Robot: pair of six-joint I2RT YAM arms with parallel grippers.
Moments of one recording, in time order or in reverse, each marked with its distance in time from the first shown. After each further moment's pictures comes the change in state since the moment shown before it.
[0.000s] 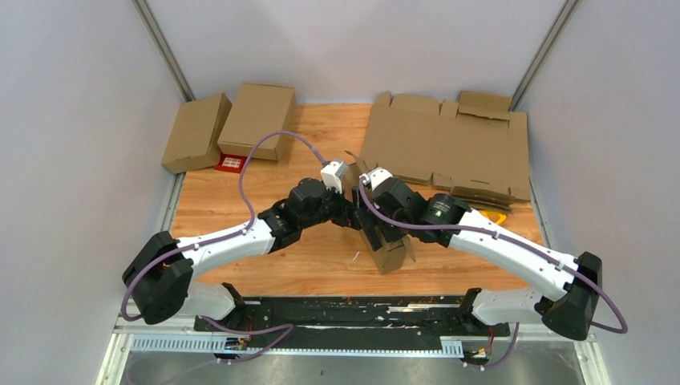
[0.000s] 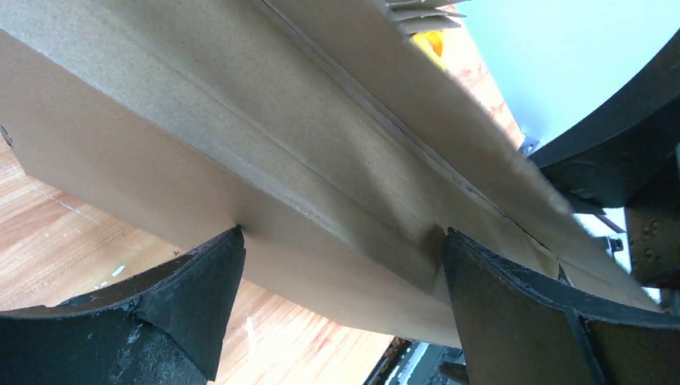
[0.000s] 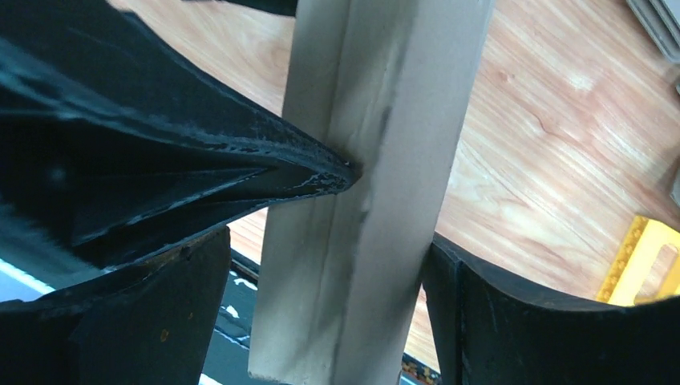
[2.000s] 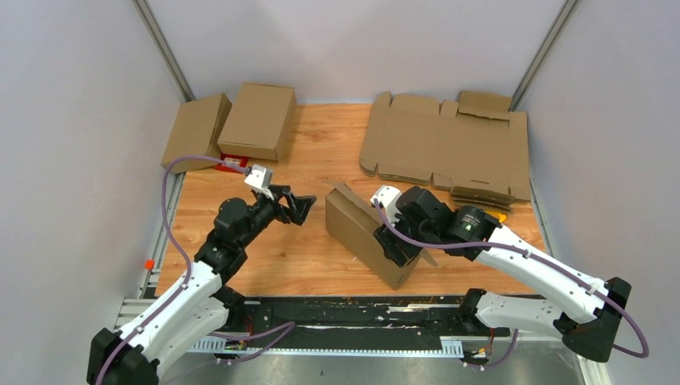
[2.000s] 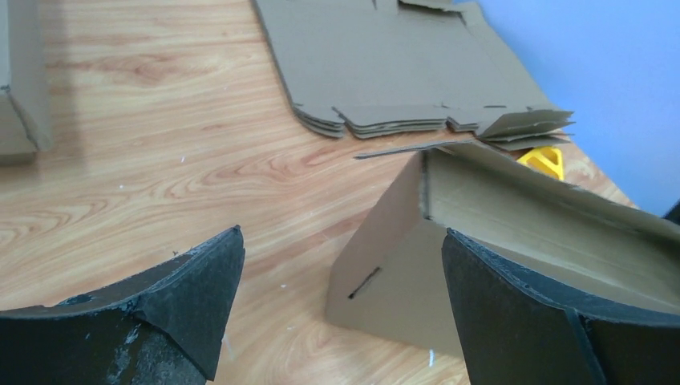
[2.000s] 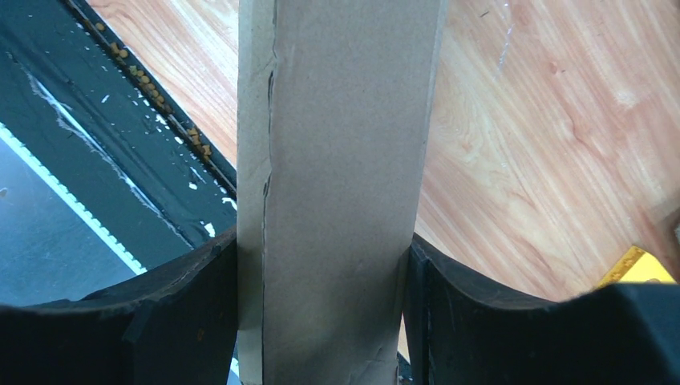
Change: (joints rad) left arm 0.336 -0.635 -0.326 -0.029 -0.043 0.290; right arm -0.020 -0.174 -0.107 -0.077 -0.193 -0.236
